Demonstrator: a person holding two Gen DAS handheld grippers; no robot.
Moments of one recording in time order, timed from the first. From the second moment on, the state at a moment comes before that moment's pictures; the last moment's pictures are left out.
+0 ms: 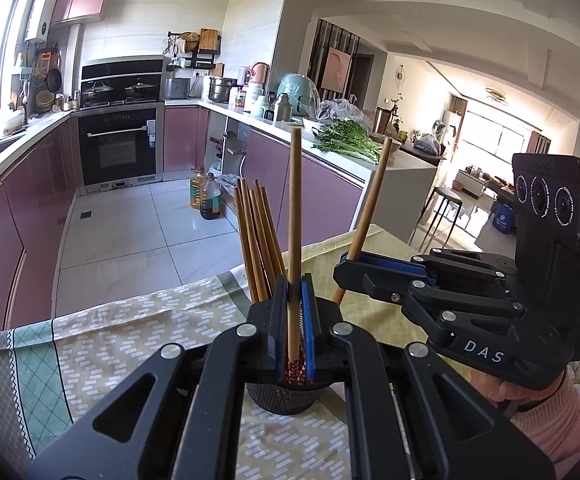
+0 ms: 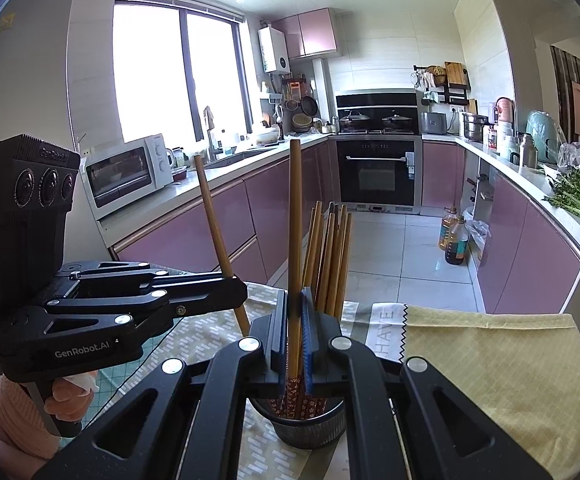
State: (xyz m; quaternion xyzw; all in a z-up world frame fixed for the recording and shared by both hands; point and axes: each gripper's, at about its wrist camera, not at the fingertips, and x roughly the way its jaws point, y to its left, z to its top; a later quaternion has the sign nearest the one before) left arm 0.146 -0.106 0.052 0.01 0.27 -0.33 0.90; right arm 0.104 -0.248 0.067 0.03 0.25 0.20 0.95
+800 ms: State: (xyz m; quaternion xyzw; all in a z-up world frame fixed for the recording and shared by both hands) left arm 0.155 -0.117 0.038 0.02 0.30 -0.33 0.90; right arm 0.115 -0.244 0.057 0.03 0.26 0.21 0.94
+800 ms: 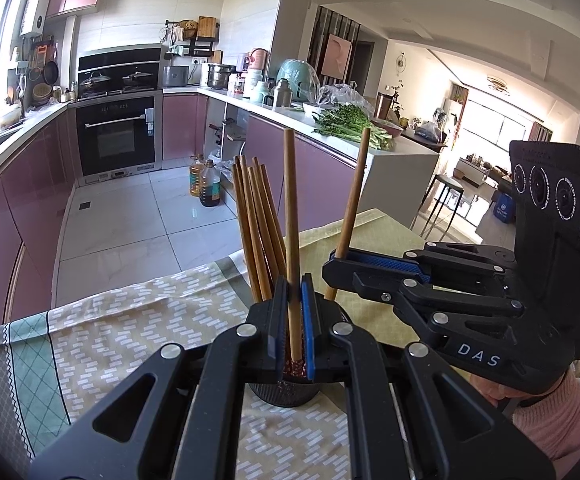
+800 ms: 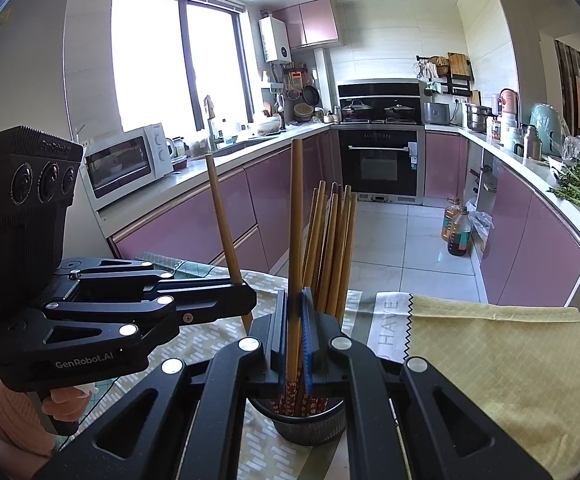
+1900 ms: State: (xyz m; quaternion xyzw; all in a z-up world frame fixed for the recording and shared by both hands) left arm 0.184 -0.120 0.015 0.02 0.31 -0.30 0.90; right arm 0.132 -0.246 0.040 0.04 0.28 0.20 0.94
